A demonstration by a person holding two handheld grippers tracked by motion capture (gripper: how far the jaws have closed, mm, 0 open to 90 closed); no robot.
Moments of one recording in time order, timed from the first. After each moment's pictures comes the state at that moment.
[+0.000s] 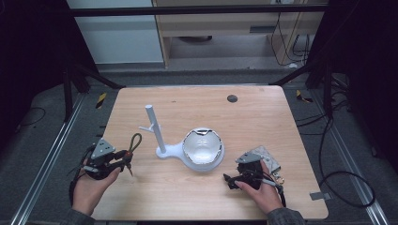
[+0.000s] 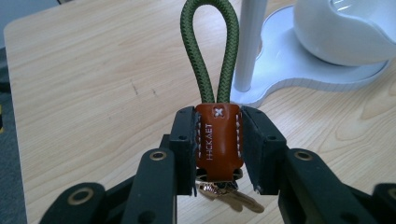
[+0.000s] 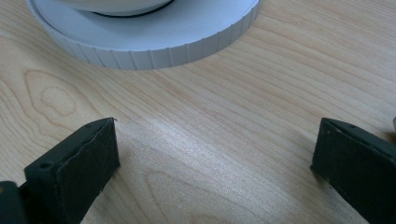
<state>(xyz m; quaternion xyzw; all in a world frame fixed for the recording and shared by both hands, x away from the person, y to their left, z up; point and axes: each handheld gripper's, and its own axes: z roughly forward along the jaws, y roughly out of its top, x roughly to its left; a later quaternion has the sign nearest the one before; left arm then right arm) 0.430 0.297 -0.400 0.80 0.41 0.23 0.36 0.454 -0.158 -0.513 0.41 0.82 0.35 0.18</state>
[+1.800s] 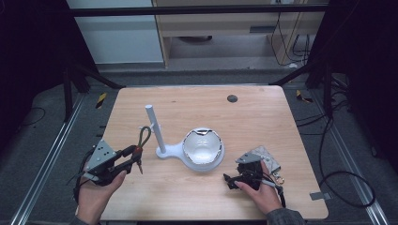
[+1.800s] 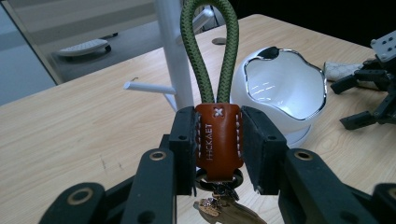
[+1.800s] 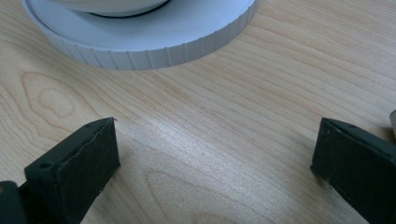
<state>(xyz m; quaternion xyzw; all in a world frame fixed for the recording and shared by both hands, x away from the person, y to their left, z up) 0.400 0.264 -0.365 0.77 0.35 0.26 0.47 0.452 -0.157 -0.513 0.42 0.82 0.35 0.18</state>
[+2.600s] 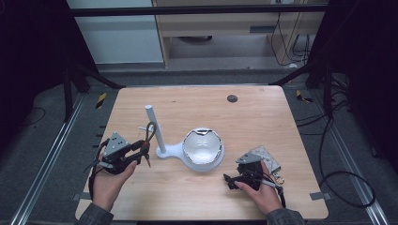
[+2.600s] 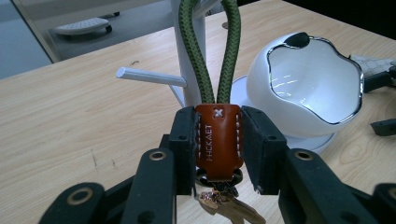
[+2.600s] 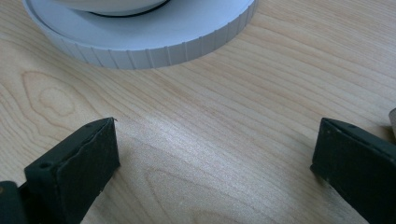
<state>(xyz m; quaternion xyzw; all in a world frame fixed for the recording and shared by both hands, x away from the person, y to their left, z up) 0.438 0.251 -0.387 0.77 0.38 0.24 0.45 0.451 -0.157 -0.513 0.42 0.82 0.35 0.18</state>
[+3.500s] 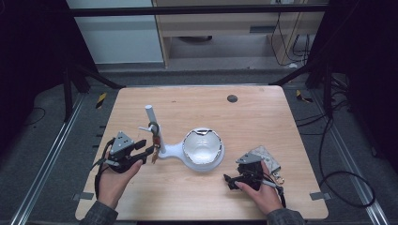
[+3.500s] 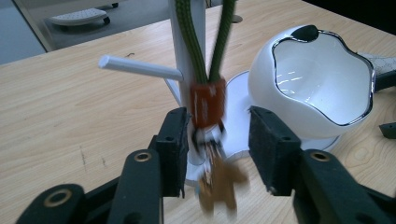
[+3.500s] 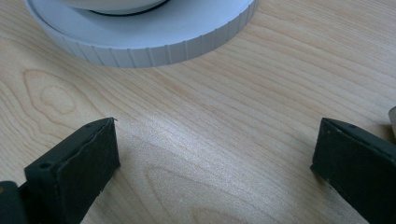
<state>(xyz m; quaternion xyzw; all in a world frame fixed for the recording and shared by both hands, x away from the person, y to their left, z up) 0.446 0.243 -0.400 0.77 0.39 0.24 0.45 0.451 -0.158 -0.513 0.42 0.82 0.35 0.18</state>
